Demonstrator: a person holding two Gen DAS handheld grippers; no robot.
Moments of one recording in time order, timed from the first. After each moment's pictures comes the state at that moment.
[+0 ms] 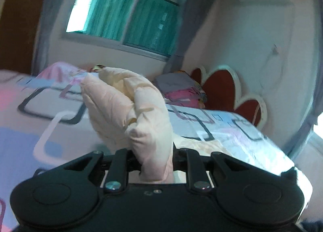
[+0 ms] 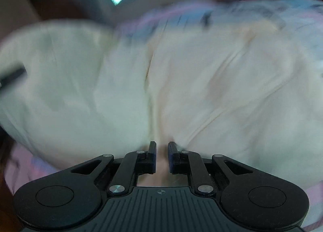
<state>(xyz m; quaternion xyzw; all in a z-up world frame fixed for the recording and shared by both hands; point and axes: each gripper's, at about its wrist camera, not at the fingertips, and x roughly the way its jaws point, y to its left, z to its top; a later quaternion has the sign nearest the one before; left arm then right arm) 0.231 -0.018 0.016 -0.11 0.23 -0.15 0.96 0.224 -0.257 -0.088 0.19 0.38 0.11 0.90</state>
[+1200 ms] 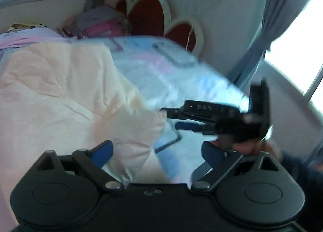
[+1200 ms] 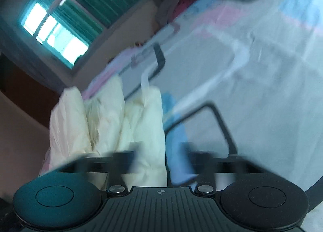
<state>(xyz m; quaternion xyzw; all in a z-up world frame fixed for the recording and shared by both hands) 0.270 -0.241 -0.035 -0.06 0.36 -0.35 0.86 0.212 -0.510 -0.079 0.35 0.32 0.03 0.88</state>
